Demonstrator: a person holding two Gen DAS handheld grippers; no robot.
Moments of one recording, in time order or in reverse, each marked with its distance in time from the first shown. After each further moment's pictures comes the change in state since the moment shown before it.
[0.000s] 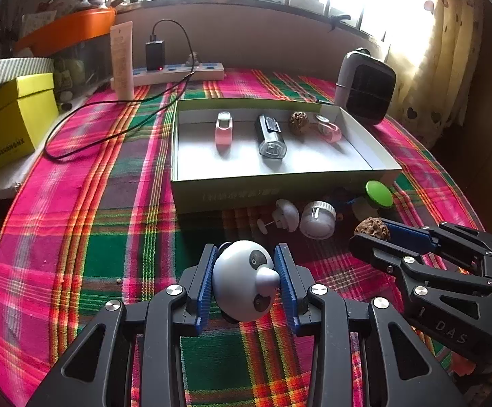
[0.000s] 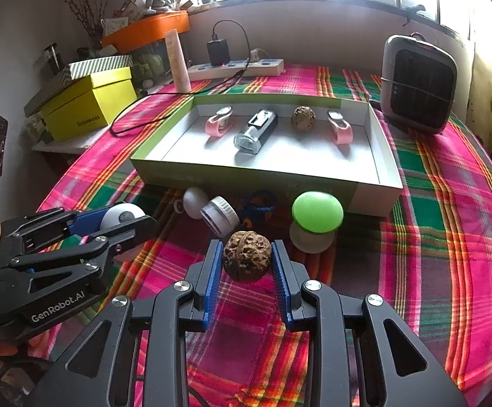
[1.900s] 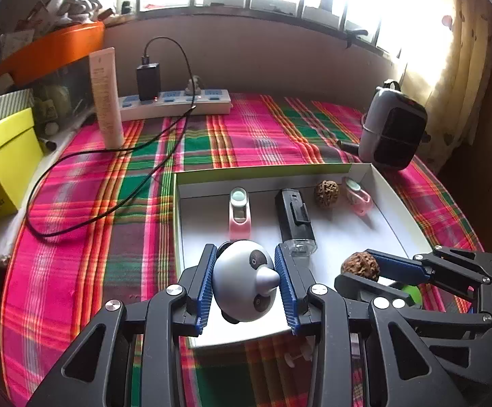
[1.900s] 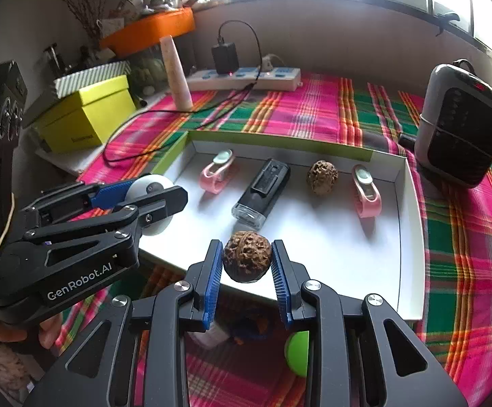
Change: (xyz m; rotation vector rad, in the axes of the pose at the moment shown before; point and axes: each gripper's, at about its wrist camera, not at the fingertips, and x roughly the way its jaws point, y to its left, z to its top) left arm 0.044 0.017 0.089 0.006 -0.024 0.004; right arm 0.049 -0.010 0.073 -0.038 0.059 0.049
